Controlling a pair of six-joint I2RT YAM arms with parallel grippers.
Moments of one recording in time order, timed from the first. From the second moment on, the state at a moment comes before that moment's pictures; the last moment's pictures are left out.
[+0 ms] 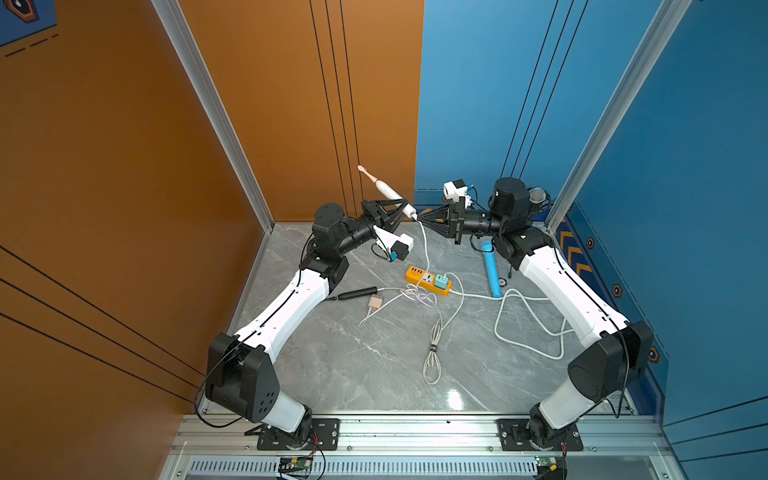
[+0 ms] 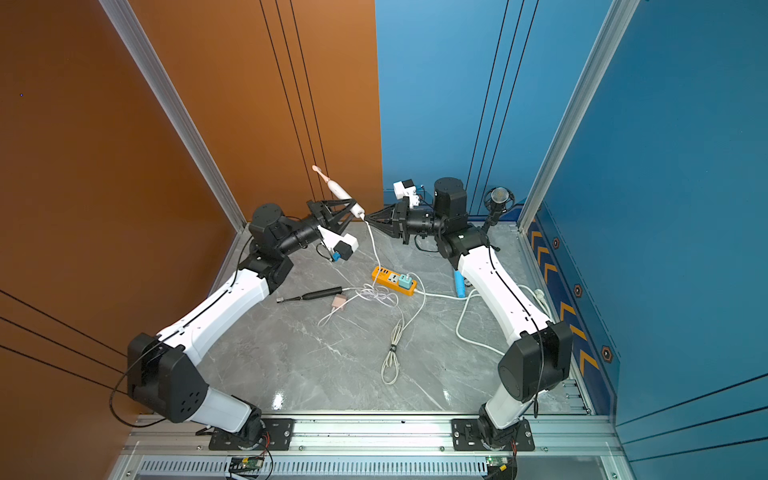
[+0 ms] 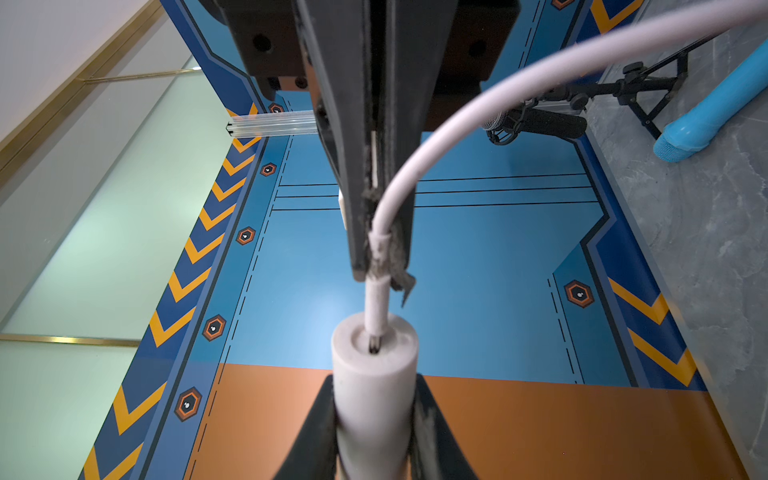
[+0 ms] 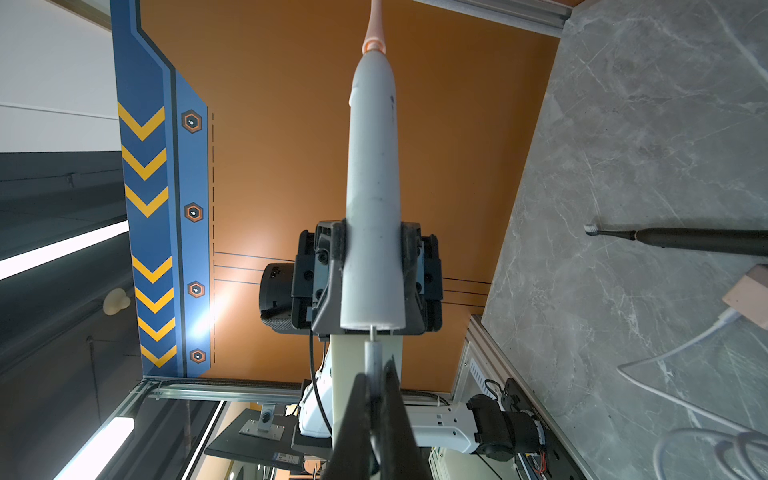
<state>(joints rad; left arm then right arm) -0.38 1.51 1.32 0.38 0.60 1.53 0.38 1.64 1.65 -0.10 -1.02 1.28</state>
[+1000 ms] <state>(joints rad) -0.43 1.48 1.26 0.40 0.59 1.54 0.36 1.63 1.64 -0.16 -1.07 1.33</state>
